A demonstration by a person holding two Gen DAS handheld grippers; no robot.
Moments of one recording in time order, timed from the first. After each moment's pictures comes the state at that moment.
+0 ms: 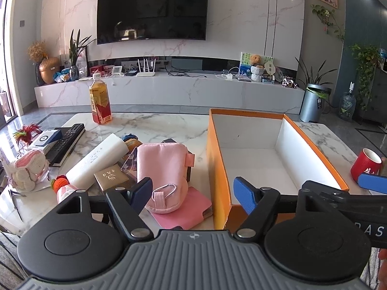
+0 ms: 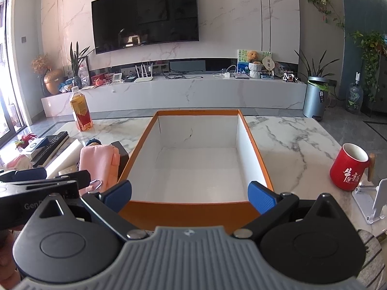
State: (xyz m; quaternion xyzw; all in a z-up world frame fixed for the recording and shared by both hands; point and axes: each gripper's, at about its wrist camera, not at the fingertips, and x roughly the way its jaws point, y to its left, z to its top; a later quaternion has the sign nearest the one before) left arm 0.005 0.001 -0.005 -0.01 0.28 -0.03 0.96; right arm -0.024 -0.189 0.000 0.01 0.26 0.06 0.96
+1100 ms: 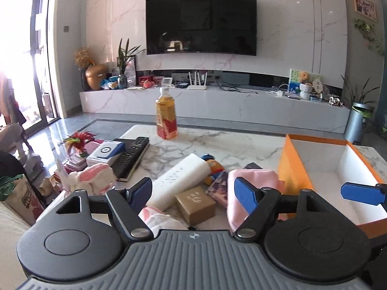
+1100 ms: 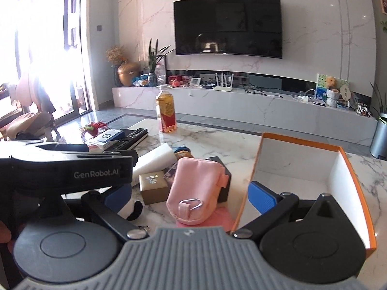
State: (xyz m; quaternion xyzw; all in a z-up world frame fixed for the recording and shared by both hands) left arm 0.011 0.100 0.015 -0.01 0.25 0.10 0.96; right arm -0.008 -0.068 0.004 -0.06 0.23 0.26 0.94
